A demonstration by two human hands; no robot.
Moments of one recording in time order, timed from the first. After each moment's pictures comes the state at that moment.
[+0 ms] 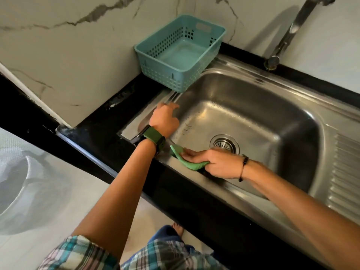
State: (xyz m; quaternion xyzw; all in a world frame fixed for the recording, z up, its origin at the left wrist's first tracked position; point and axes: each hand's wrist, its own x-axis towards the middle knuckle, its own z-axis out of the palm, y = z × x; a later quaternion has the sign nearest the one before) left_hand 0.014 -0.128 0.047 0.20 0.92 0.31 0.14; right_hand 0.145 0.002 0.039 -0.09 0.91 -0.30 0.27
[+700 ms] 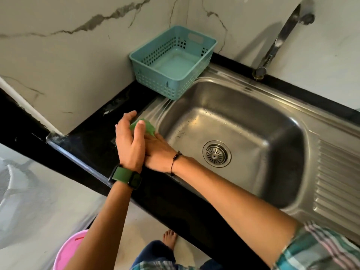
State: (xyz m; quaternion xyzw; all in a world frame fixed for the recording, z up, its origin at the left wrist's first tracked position) left_hand 0.051 -0.184 0.038 0.07 0.81 0.58 -0.06; right_hand 0.070 -0.107 0.030 -0.11 0.95 -0.27 0.08
